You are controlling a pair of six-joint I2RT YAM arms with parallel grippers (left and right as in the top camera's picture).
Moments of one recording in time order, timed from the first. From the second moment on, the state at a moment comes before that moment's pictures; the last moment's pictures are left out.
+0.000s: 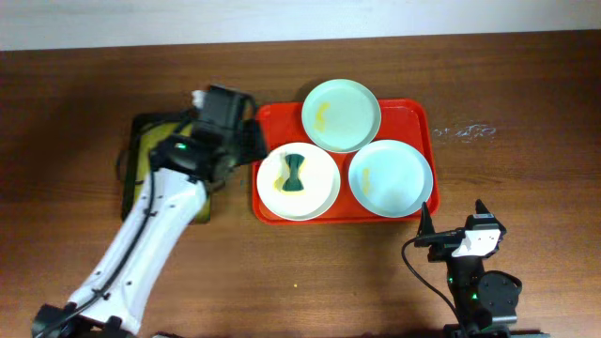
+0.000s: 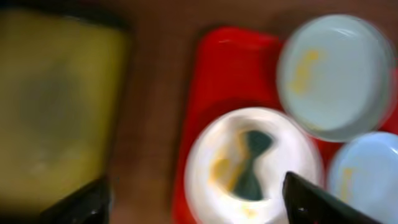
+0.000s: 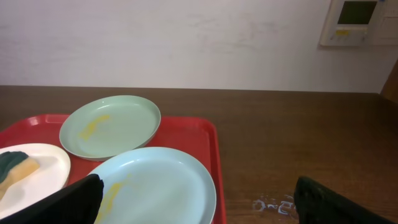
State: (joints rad) left arm -0.35 1.54 1.35 -0.81 -0.14 -0.52; right arm 0.01 0.01 0.01 -0.08 0.00 -0.01
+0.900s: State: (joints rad) left arm -0.16 1.54 1.34 -0.97 -0.11 -0.52; right arm 0.30 1.69 1.20 -0.75 -0.38 0.44
